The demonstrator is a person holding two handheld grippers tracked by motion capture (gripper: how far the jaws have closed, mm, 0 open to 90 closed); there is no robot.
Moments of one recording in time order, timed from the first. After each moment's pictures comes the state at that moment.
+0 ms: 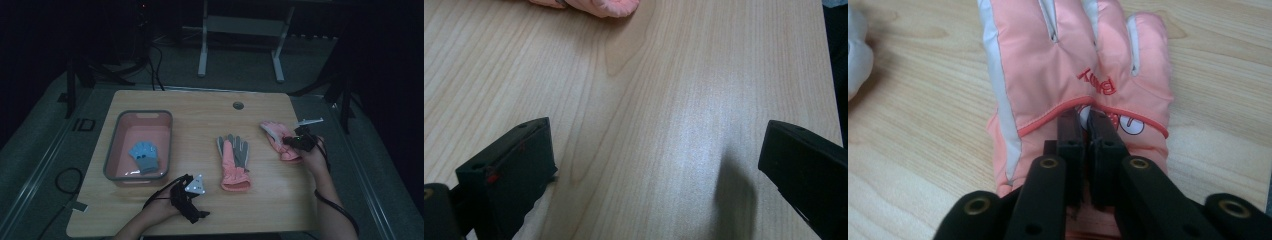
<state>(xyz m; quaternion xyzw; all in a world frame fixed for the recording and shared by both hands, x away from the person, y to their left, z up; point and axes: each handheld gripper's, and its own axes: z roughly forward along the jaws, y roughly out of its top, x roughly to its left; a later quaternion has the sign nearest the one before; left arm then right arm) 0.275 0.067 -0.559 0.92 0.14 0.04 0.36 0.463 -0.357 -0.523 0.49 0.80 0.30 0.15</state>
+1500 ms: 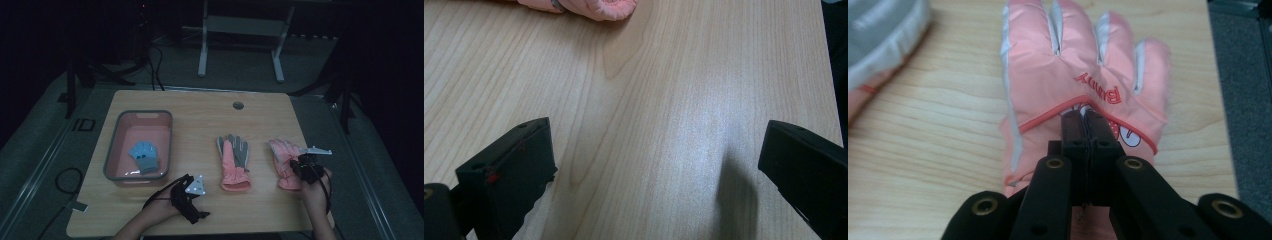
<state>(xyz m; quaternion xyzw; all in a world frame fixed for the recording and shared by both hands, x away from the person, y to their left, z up) 0.273 0.066 -0.558 0.92 0.14 0.04 0.36 0.338 -0.326 -0.508 0.58 0.73 0.27 0.23</state>
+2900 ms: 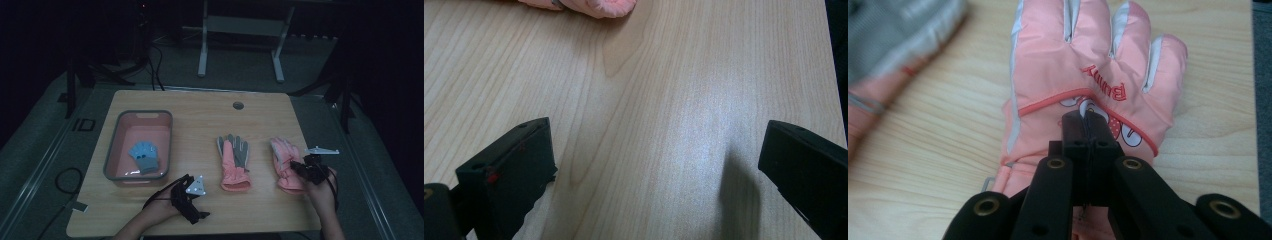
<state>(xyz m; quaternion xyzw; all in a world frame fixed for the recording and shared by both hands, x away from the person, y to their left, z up) 0.272 0.065 -0.559 0.92 0.14 0.04 0.36 0.337 -0.345 -0.503 0.54 0.76 0.31 0.18</state>
